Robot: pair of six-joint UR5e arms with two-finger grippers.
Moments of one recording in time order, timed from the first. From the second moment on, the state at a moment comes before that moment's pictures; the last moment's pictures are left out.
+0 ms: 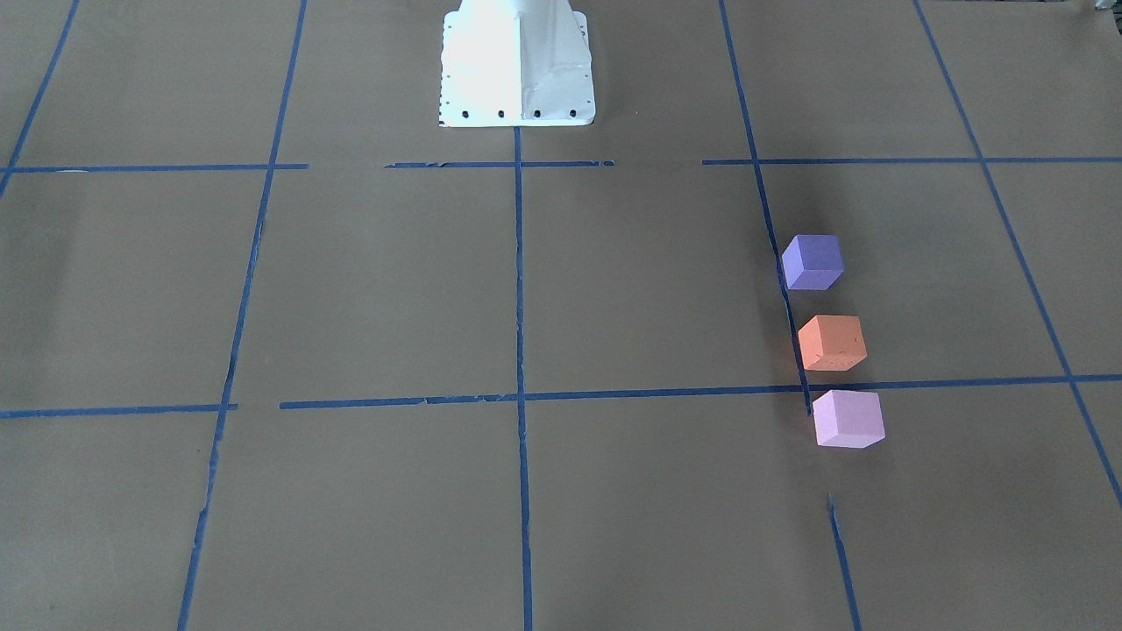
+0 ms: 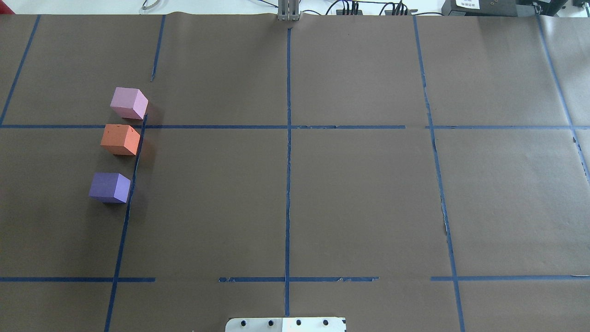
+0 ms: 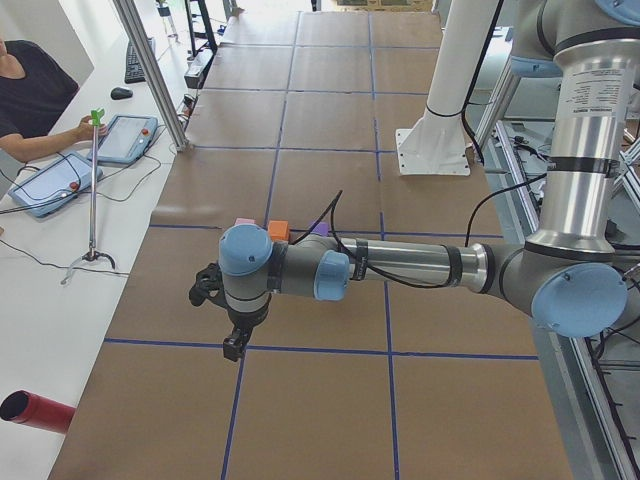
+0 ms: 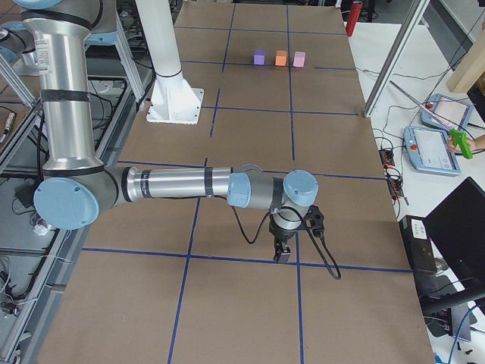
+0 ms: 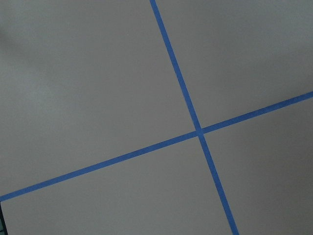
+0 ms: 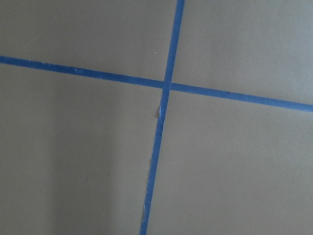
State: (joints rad) left arm -1.64 -1.62 -1.58 -1.65 -2.29 0.28; right arm 1.52 -1.52 1.60 -1.72 2.29 -0.16
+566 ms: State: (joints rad) left arm -1.64 -1.63 -1.60 -1.66 -2.30 0.15; right arm 1.52 -1.52 1.60 -1.72 2.29 -0.16
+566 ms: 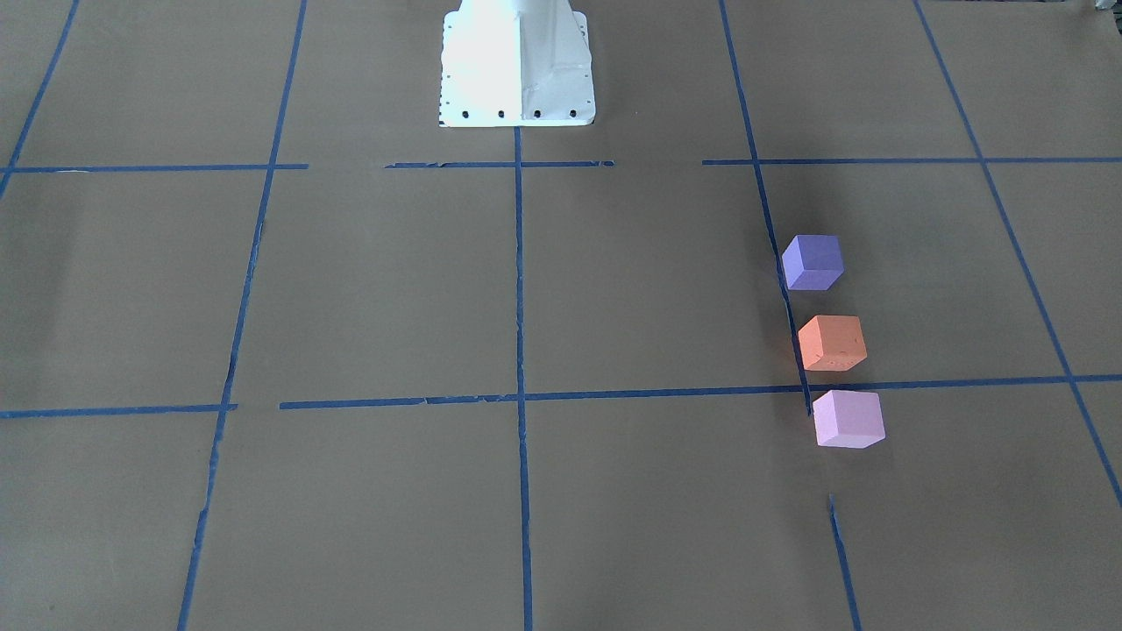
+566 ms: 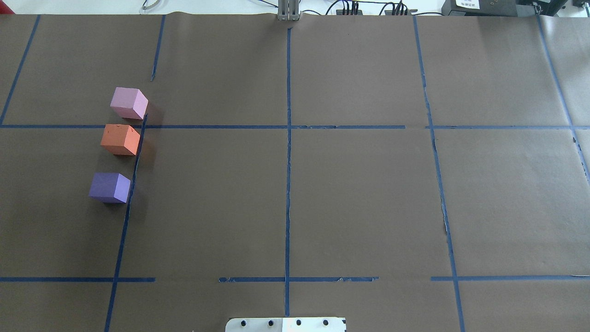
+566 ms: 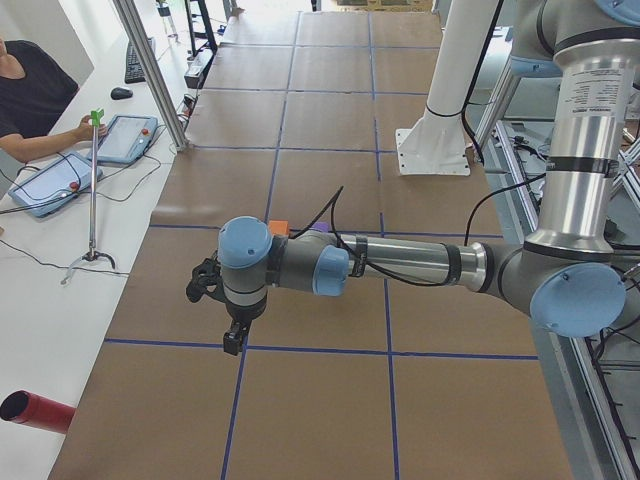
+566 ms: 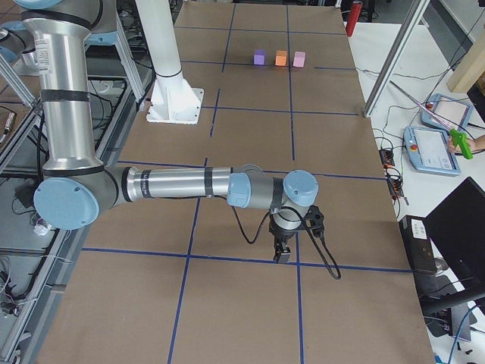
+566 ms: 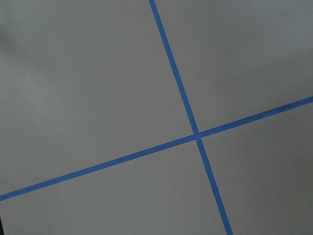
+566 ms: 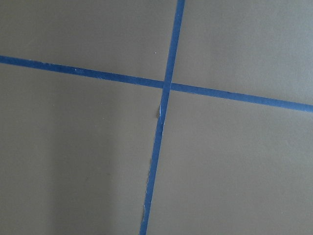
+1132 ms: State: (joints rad) left arm -1.64 -1.63 -1.62 -1.67 -2.31 0.05; right arm 1.52 -1.52 1.60 -1.72 2.29 -0.16
